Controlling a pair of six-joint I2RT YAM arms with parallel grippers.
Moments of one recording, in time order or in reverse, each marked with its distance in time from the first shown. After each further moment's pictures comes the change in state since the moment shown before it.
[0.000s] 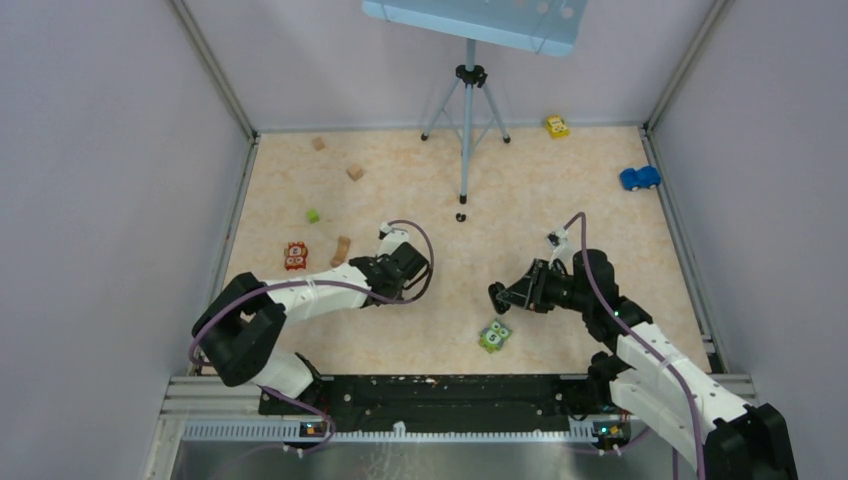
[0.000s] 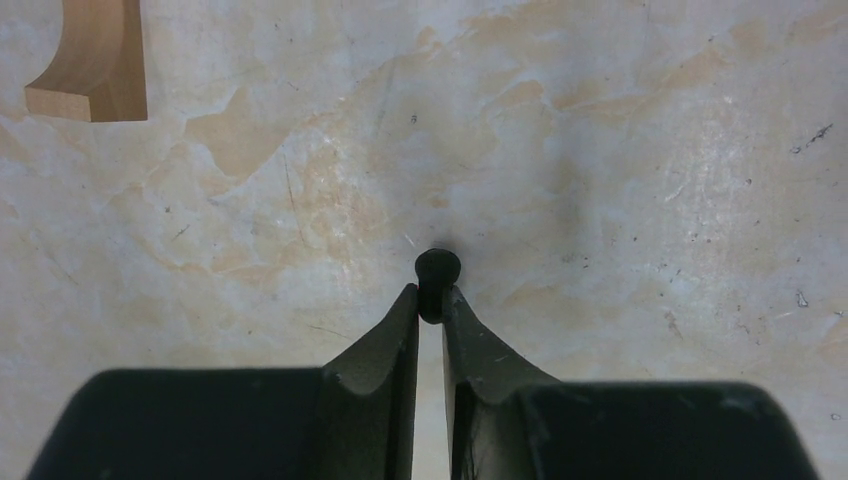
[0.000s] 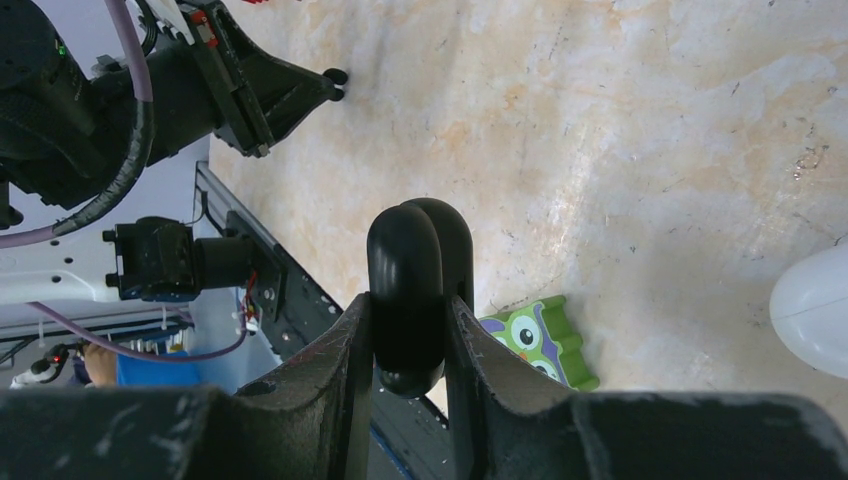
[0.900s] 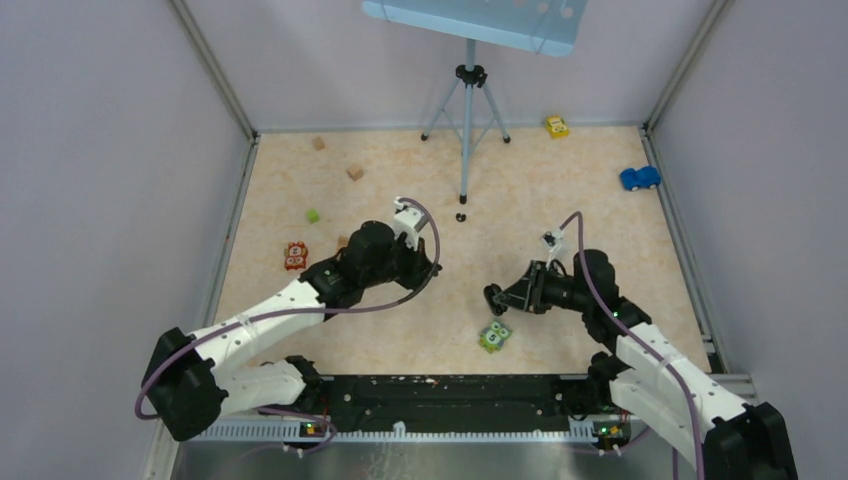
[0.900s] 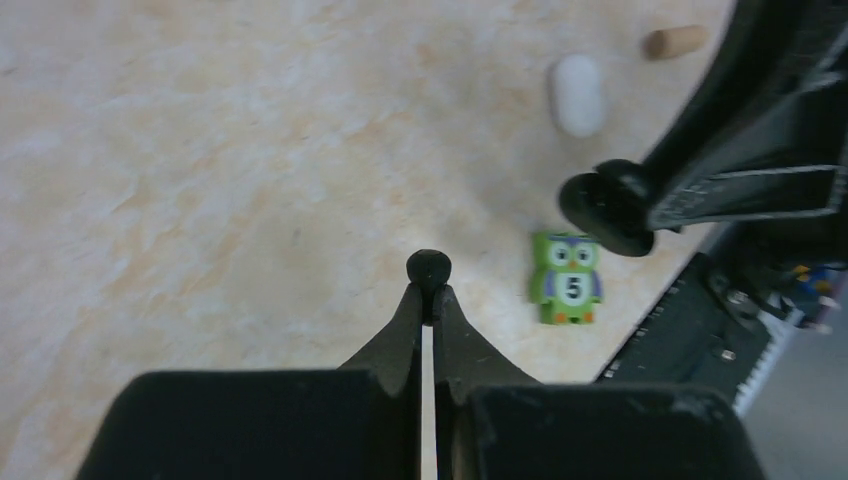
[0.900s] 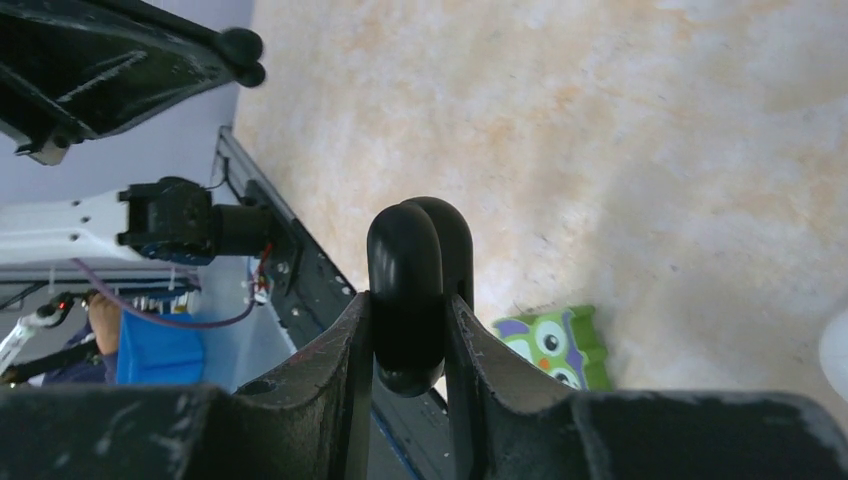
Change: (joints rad) left arm 0.041 -0.349 -0.019 0.317 0.609 0.292; right arm 0.000 0.009 -0.012 0.033 -0.066 -0.040
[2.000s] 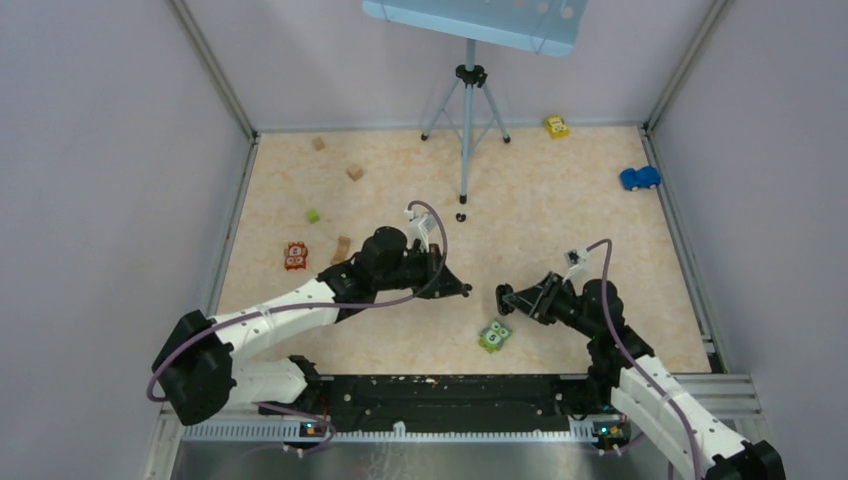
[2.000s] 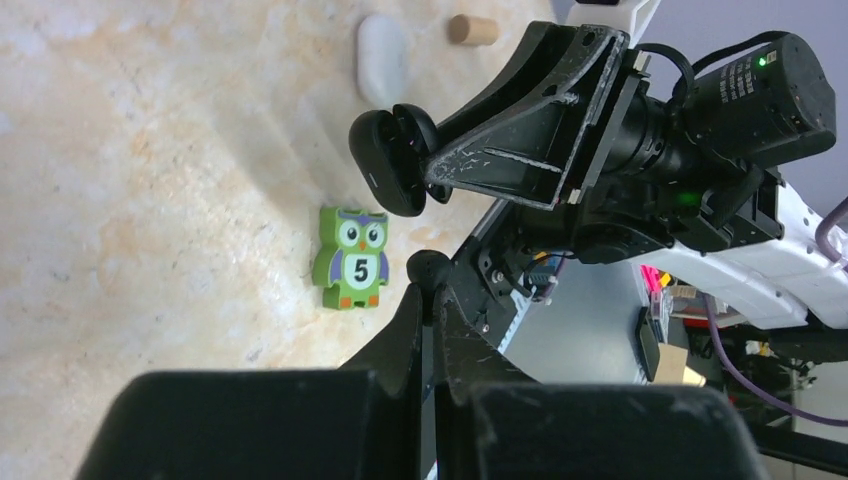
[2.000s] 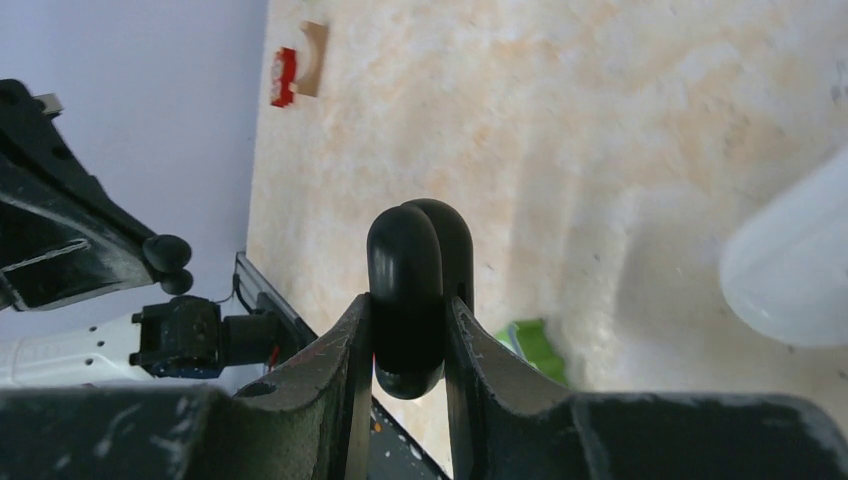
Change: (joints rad) left arm -0.051 0.071 -0.023 0.224 0.294 -0.473; right arm 0.000 -0.257 -0.207 0.152 0.201 0.227
